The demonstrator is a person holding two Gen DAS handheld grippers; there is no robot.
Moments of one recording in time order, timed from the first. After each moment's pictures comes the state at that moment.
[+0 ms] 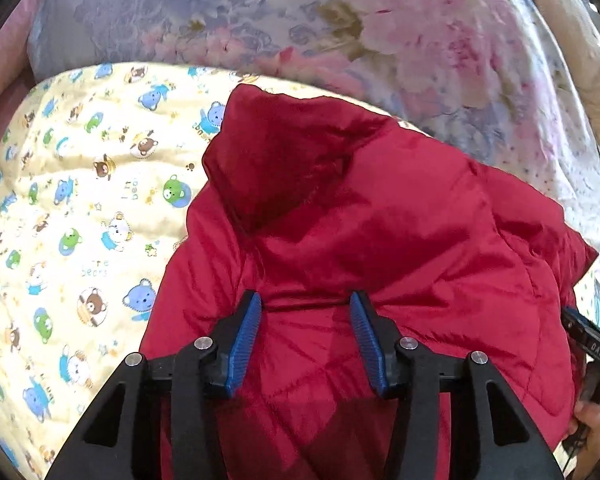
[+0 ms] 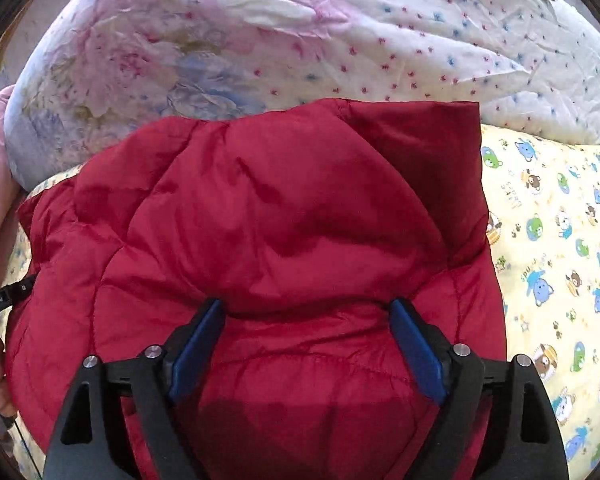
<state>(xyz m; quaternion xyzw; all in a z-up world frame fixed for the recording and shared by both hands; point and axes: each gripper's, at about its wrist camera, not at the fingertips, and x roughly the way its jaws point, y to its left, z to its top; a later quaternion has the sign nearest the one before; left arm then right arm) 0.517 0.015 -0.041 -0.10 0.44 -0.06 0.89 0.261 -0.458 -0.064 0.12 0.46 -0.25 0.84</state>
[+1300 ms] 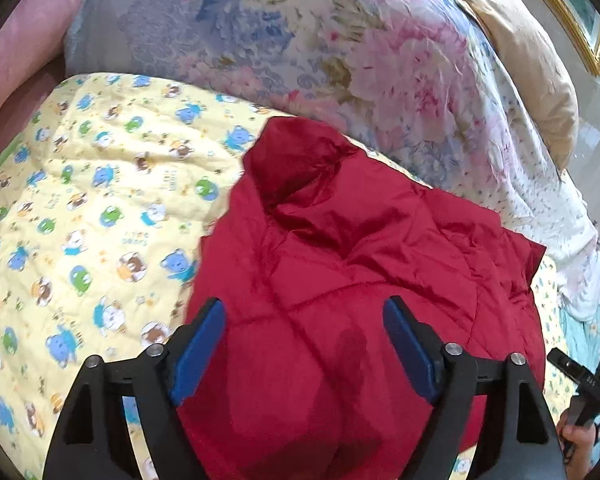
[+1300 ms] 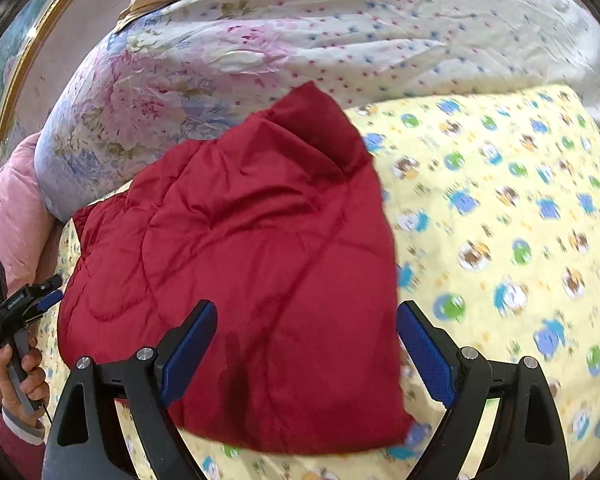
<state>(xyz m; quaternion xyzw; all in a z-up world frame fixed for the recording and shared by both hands) 0.418 0.057 -0.003 -0.15 0.39 -0.09 0.91 0.120 -0.439 -0.012 0.21 0.41 -0.25 0.85</state>
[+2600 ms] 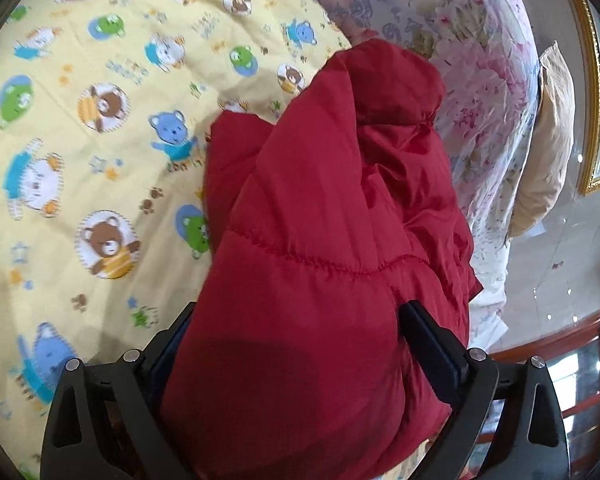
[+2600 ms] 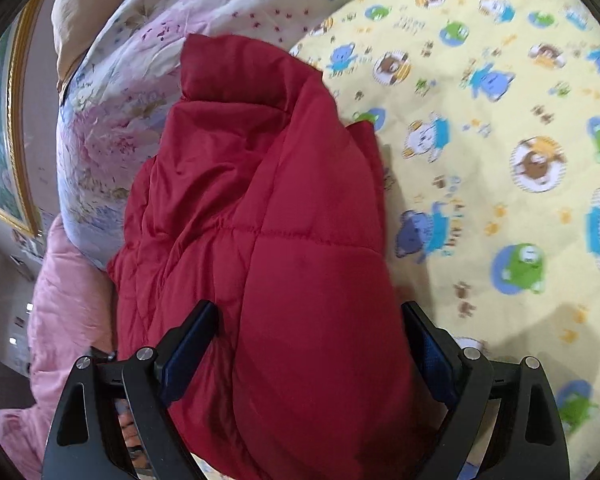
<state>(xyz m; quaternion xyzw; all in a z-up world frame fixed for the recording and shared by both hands) 0.467 0.118 -0.109 -0.40 0.45 -0.19 0.78 0.139 -0.503 -0.084 0.45 0.39 -0.14 0.79</state>
